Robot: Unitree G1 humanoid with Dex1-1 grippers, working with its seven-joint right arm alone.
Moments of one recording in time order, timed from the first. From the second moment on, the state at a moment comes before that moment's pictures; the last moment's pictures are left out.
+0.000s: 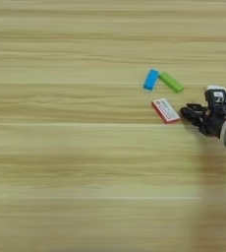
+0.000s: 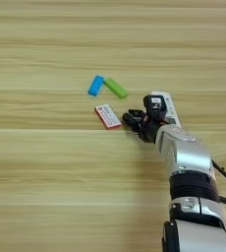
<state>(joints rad) -0.38 -0.47 -0.23 0.51 0.18 0.50 0.40</state>
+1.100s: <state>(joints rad) -0.35 -0.45 -0.22 0.34 0.19 0.55 0.40</state>
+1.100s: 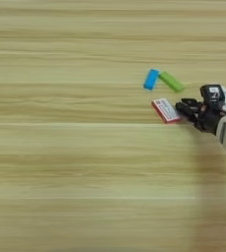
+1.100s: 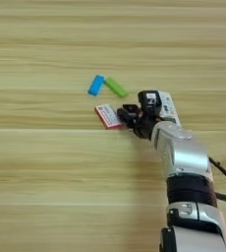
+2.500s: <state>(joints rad) -0.45 -0.21 0.01 0.31 0.16 0.62 0.40</state>
